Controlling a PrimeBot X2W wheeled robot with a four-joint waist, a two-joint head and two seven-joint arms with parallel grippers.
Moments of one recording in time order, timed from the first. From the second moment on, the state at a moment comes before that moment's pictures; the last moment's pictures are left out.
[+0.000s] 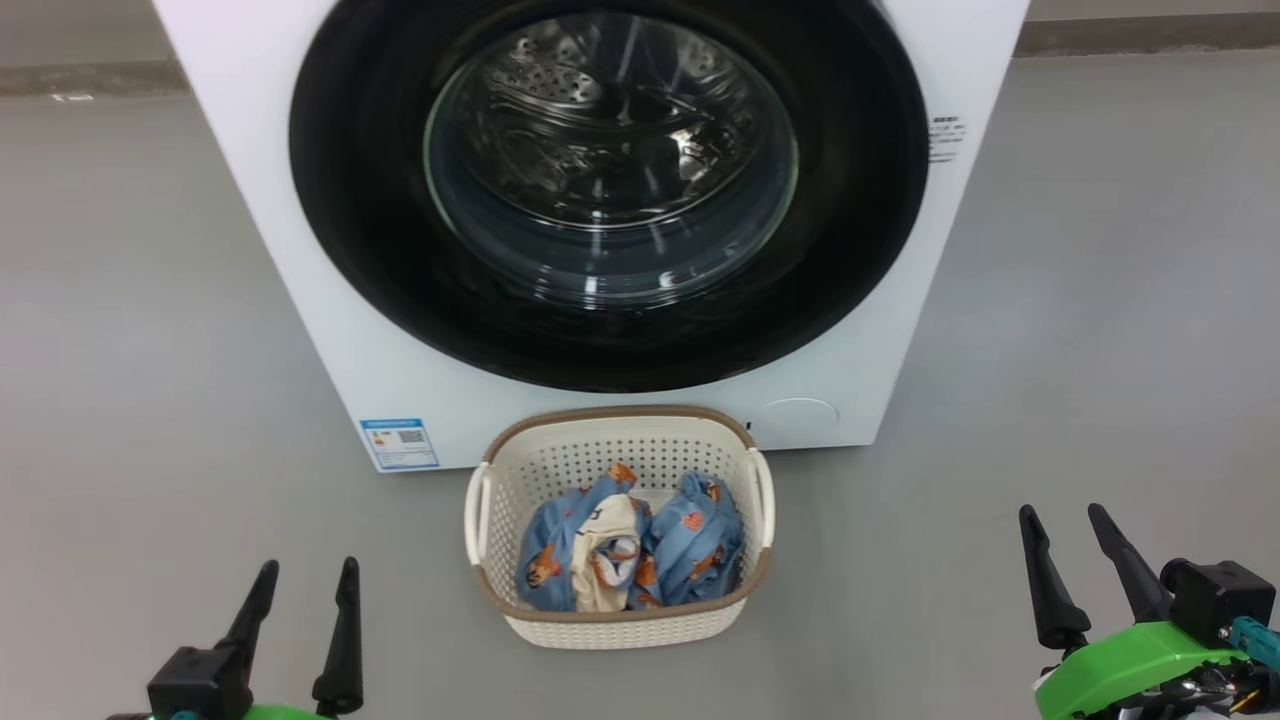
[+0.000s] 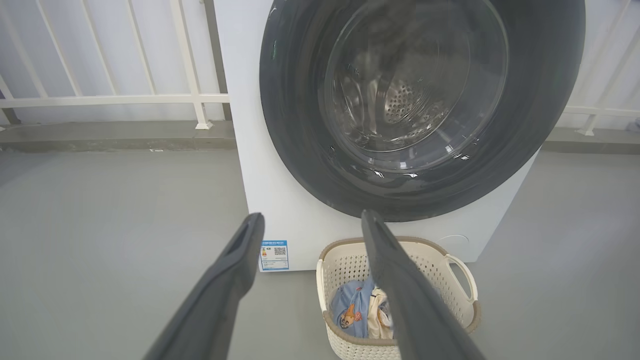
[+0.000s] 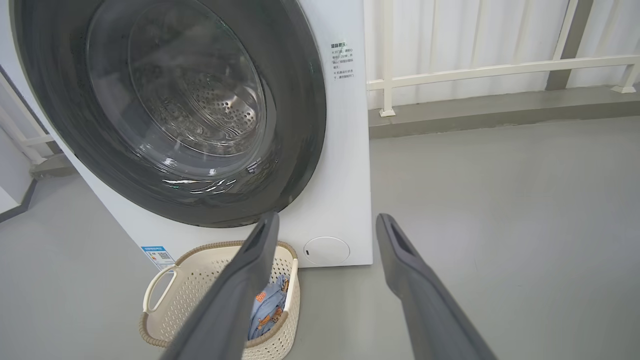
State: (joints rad) left arm -0.02 0.07 -0.02 0.24 -0.18 -0.13 -0.26; right arm -0.11 -0.15 -0.08 0.37 0.28 0.13 -0.25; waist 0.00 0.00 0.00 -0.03
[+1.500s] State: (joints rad) left arm -0.03 0.05 -0.05 0.21 -0.22 -0.13 -0.26; right arm -0.14 -0.12 -0.06 0.33 0.37 0.13 -0.25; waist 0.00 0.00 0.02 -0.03
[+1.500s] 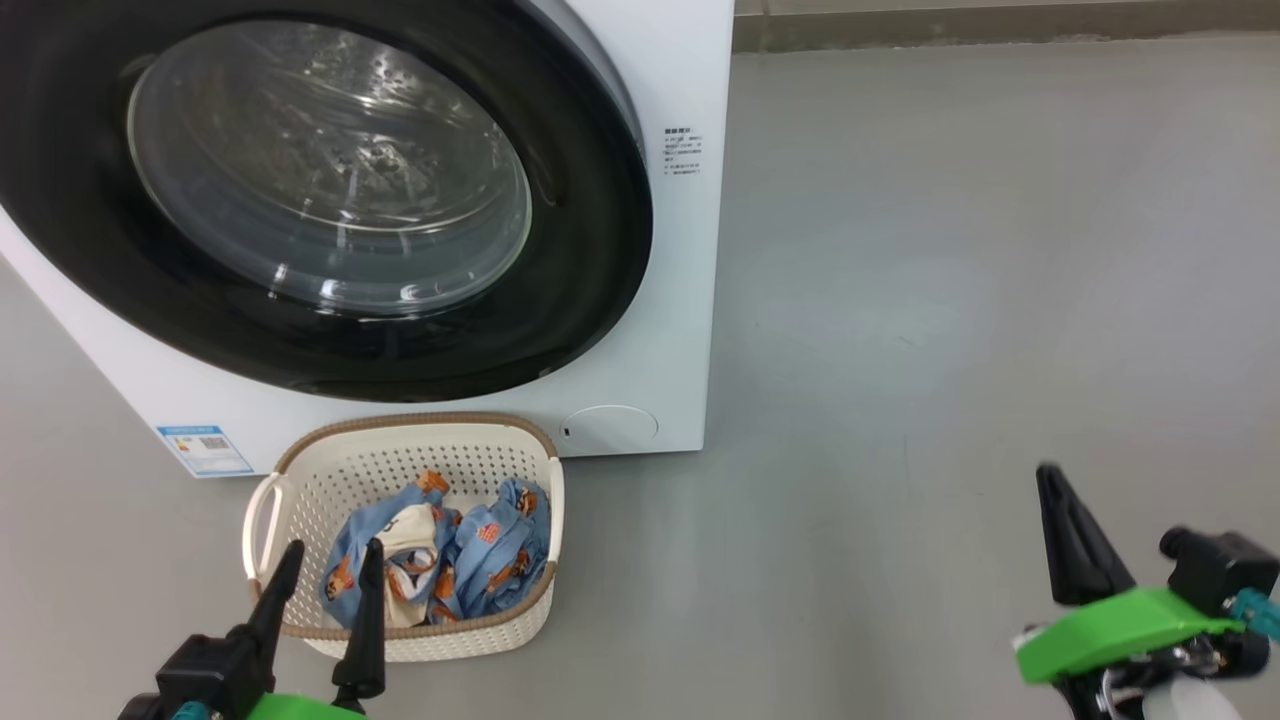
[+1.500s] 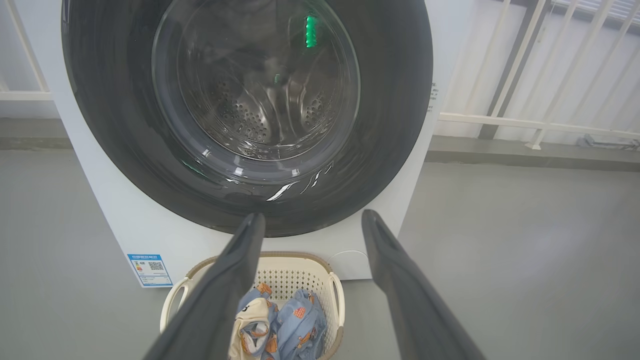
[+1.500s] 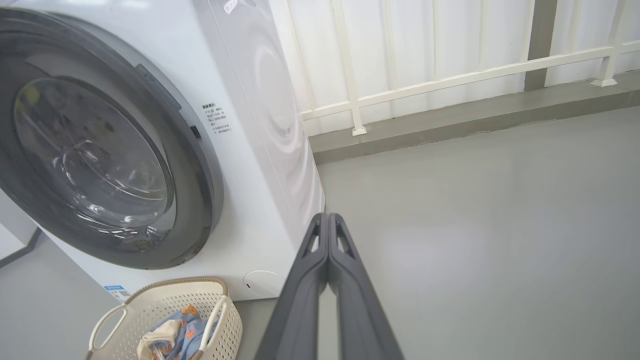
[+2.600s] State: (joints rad) left arm -0.14 0.04 -0.11 0.18 -0.29 -0.13 -0.26; right arm -0.70 -0.28 0.17 0.31 1.41 0.13 -0.22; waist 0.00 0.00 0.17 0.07
